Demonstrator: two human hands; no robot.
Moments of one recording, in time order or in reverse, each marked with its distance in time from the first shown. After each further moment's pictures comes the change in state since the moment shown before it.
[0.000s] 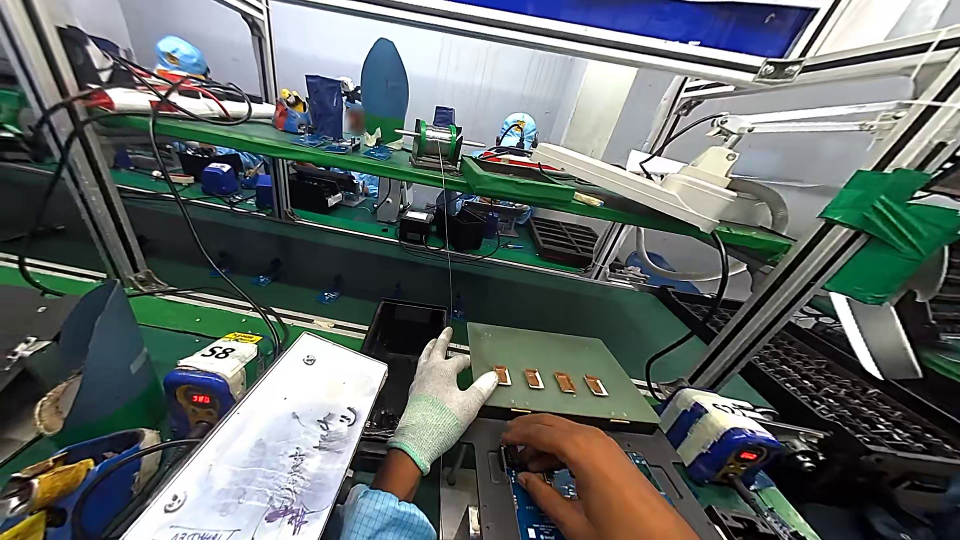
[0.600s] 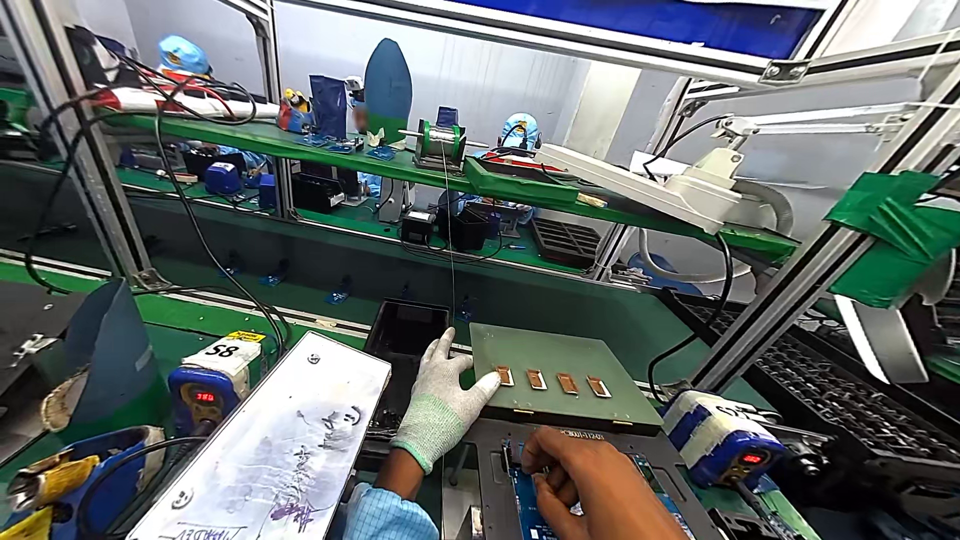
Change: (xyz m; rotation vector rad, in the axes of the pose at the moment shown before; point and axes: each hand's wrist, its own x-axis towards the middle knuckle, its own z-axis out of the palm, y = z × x) left_hand -0.001 0.001 -0.001 -0.008 -0.015 -0.007; right_hand -0.008 -0.030 -0.005 -0.117 -0.035 0.197
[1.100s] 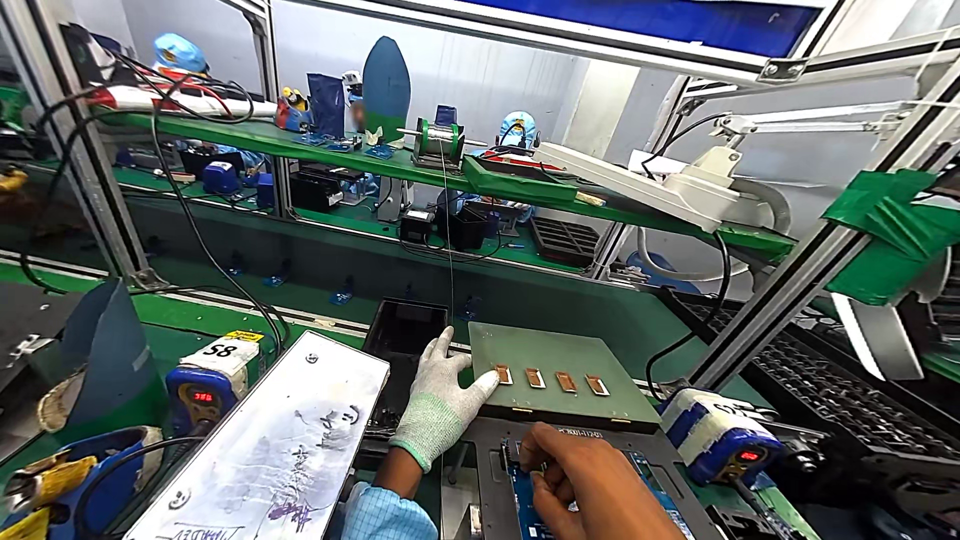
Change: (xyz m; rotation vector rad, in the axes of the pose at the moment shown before) left_hand 0.000 -0.001 0.000 -0.016 0.001 0.001; right_hand 0.001 0.001 0.002 -0.011 0.012 -0.022
